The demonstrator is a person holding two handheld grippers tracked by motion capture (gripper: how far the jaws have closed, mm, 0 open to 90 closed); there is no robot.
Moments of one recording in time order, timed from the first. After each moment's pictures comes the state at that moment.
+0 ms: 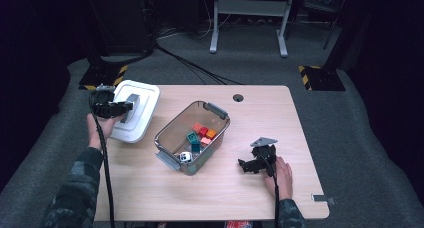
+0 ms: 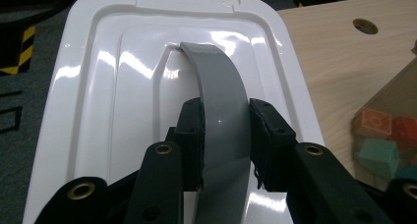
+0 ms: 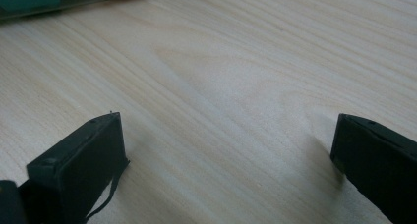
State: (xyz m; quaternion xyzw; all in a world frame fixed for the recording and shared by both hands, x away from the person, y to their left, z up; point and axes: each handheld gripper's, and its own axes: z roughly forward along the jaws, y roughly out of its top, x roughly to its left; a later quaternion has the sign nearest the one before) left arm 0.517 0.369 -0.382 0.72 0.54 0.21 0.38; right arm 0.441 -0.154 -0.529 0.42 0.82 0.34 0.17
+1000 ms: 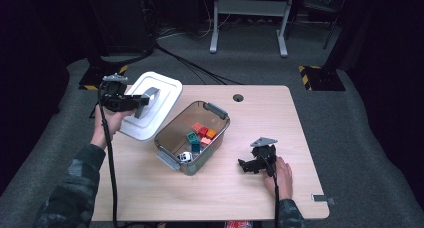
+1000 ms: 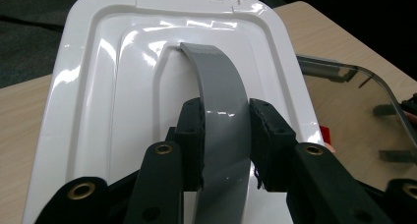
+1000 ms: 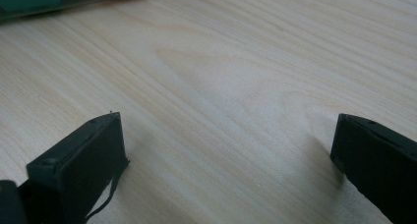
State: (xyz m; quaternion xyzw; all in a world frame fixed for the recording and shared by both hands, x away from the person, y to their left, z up) left arm 0.494 0.310 -0.326 0.77 0.44 0.16 0.43; right arm 0.441 -0.154 -0.529 0.42 0.82 0.34 0.17
